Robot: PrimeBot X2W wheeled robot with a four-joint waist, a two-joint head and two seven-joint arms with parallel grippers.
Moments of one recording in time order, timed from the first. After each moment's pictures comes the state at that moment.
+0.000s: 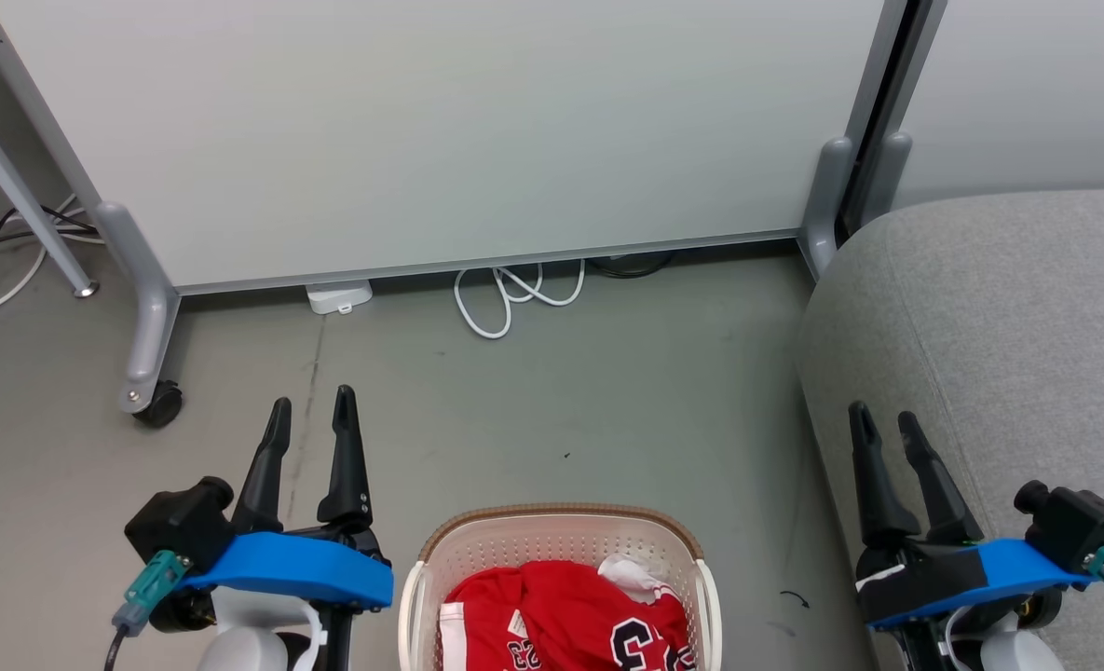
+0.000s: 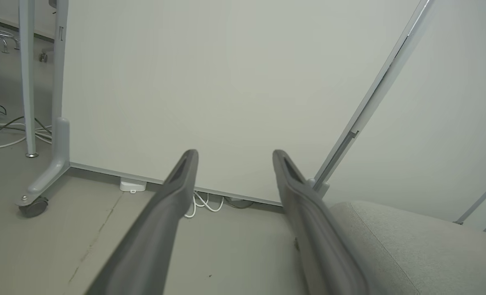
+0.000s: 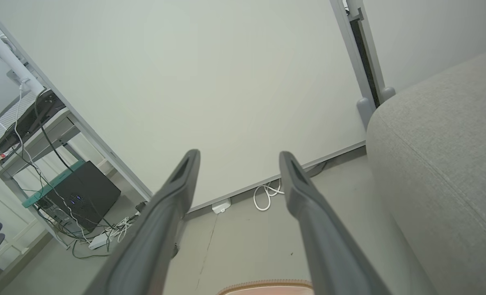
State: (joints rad) left arm -0.12 0.05 -0.13 0.21 -0.47 -0.05 -0.16; right arm -0.10 -0.04 0.03 0.21 0.57 0.13 -0.16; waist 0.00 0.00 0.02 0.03
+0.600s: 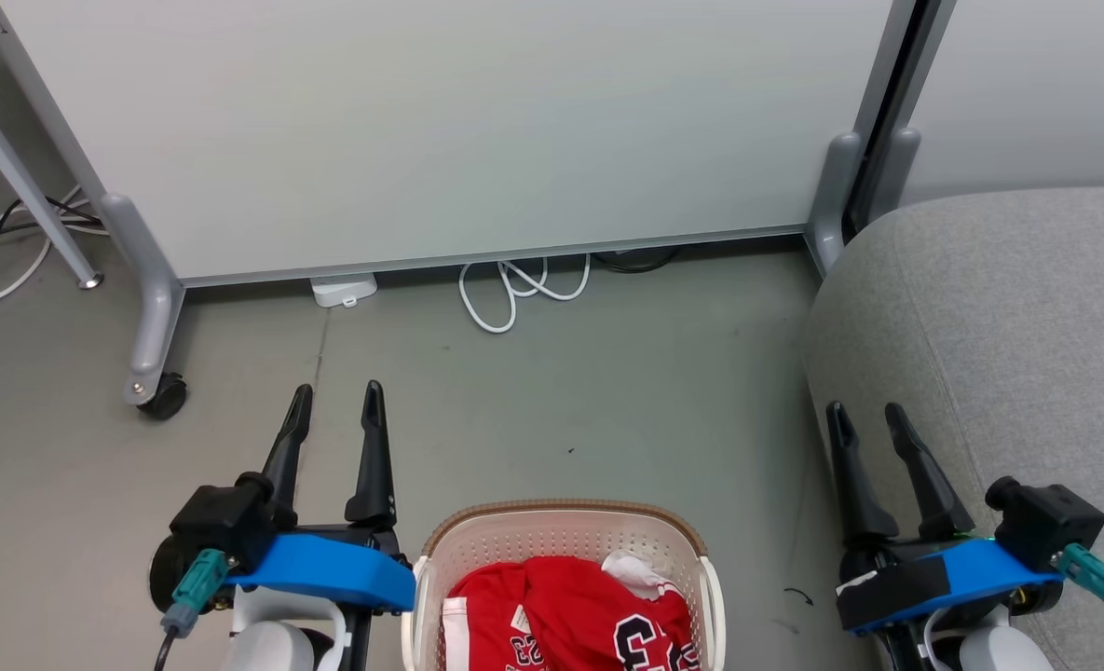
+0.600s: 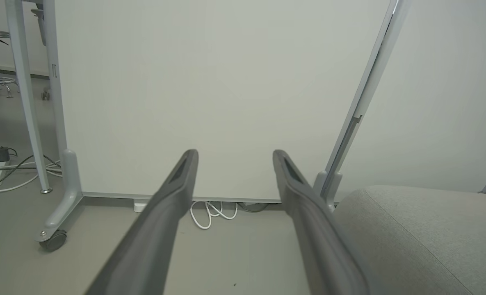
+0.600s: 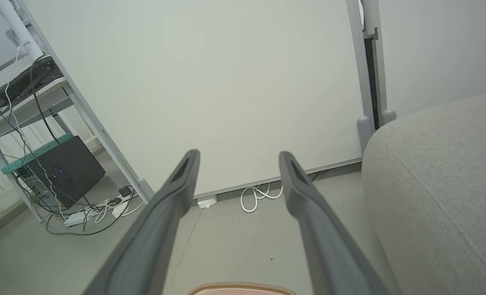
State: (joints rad) left arm -0.13 0.05 -0.17 0.21 -0.31 -0.04 -0.20; right arm -0.11 -0.05 0.06 0.22 0.41 0.13 -0.20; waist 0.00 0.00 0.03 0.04
